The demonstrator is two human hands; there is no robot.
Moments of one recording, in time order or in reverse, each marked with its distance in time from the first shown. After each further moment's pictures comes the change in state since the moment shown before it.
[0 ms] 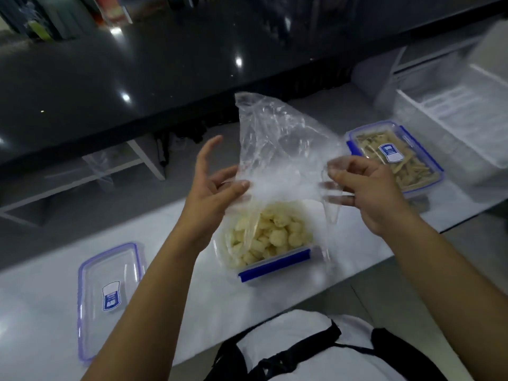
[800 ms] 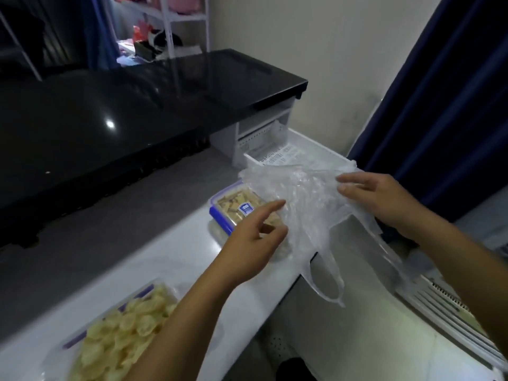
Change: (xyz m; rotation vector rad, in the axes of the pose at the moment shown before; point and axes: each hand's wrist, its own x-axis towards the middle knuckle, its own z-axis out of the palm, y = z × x) left_hand 0.067 -0.006 0.261 0.263 -0.605 0.055; right_hand -0.043 -0.127 -0.241 -0.715 0.427 -0.064
